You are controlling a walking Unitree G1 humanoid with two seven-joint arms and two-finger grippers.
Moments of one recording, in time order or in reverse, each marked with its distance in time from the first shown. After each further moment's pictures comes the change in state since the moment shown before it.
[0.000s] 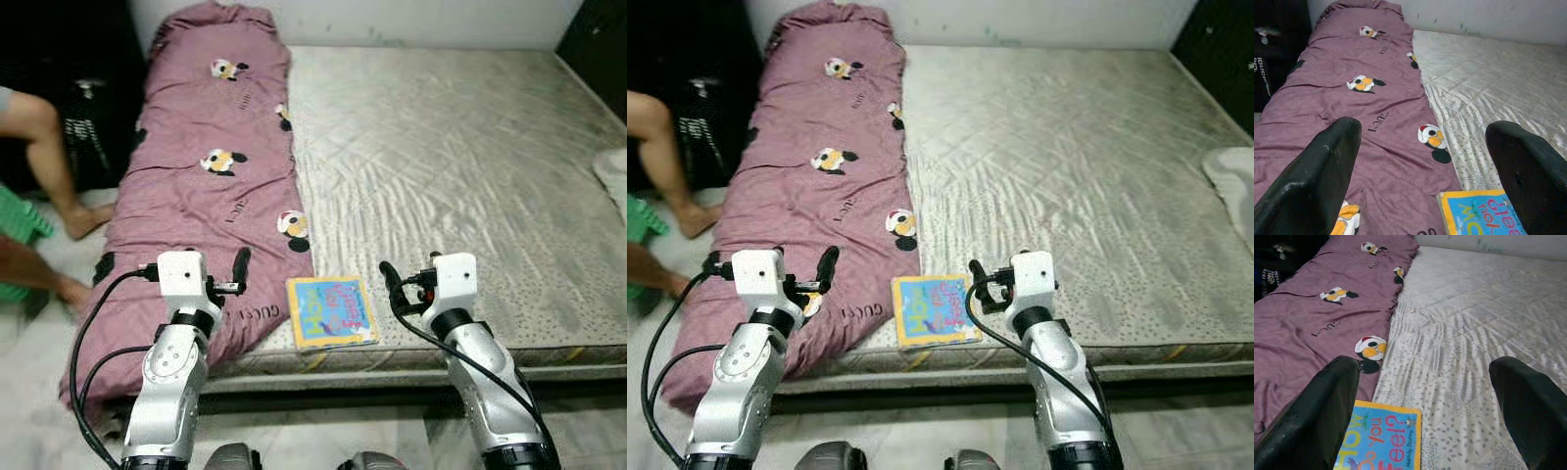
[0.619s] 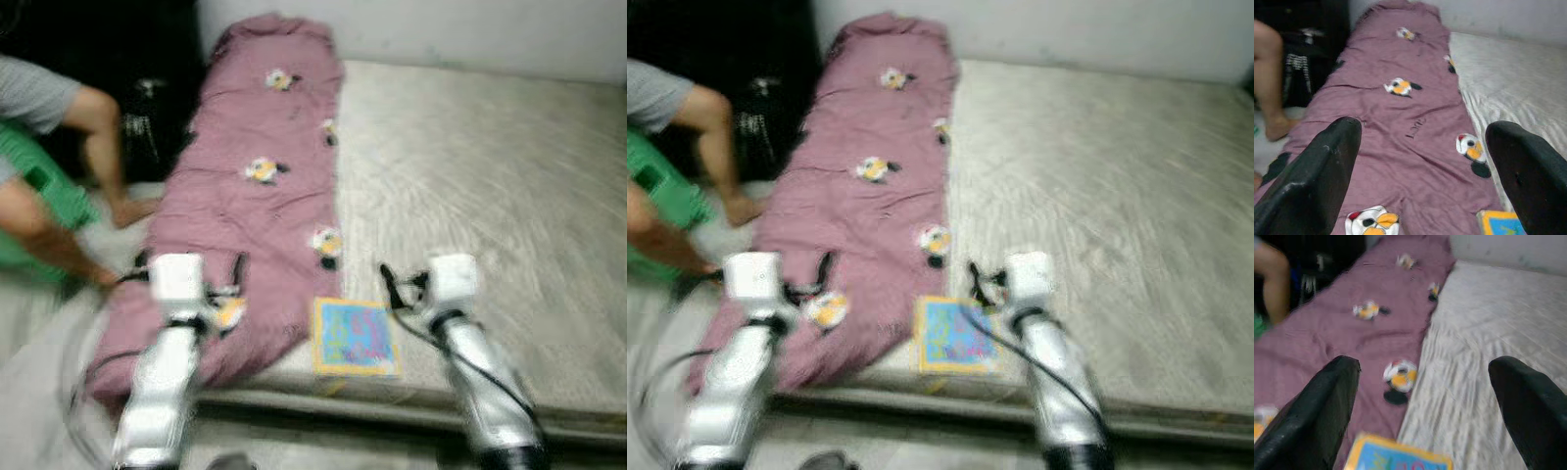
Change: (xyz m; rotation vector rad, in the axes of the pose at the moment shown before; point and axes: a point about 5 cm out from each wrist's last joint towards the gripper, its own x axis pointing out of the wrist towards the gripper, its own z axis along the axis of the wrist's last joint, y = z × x) left arm -0.006 0.013 -0.005 0.014 0.023 0.037; right arm 0.007 0.012 0.009 0.006 -0.035 0.041
